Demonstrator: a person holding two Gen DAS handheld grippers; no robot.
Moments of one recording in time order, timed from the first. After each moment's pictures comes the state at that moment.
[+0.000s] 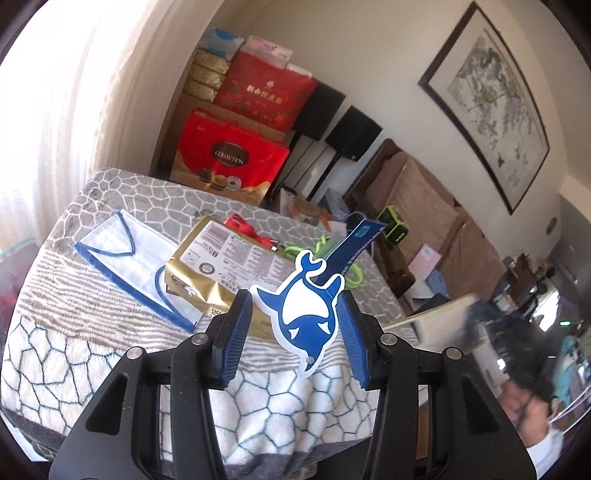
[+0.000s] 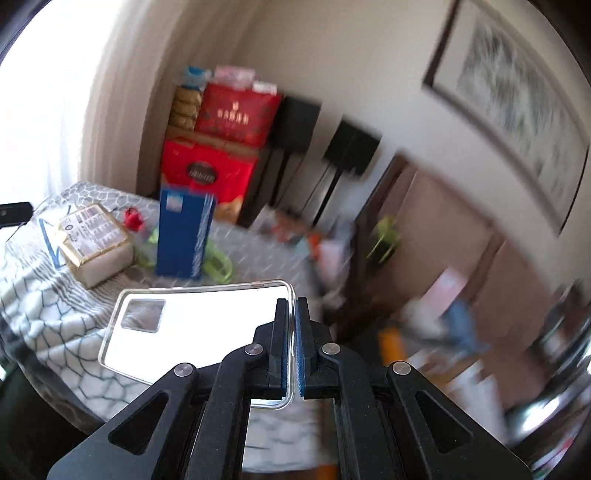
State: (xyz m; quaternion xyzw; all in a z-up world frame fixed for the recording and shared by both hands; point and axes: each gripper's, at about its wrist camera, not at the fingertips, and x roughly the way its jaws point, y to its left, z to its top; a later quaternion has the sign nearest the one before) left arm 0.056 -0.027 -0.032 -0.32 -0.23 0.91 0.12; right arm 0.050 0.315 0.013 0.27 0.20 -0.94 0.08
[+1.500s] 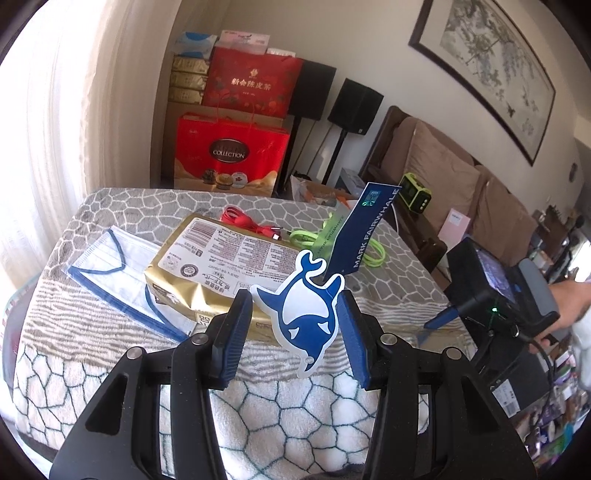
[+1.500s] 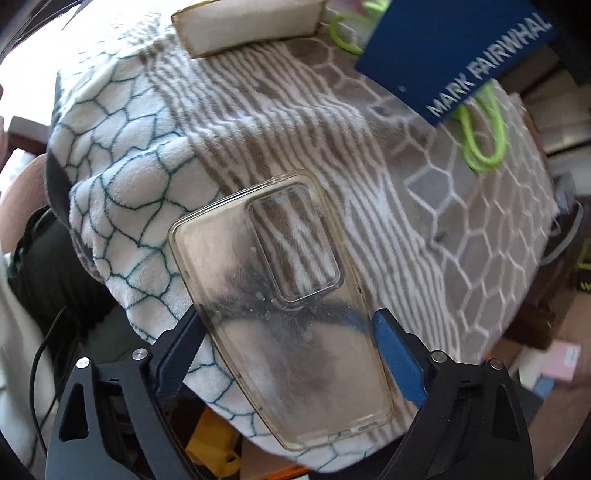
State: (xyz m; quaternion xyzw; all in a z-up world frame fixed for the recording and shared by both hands) left arm 0.042 0.022 -0.043 -0.34 -0.13 0.93 0.09; right arm -0.033 0.221 -0.106 0.59 0.41 -0.61 0.34
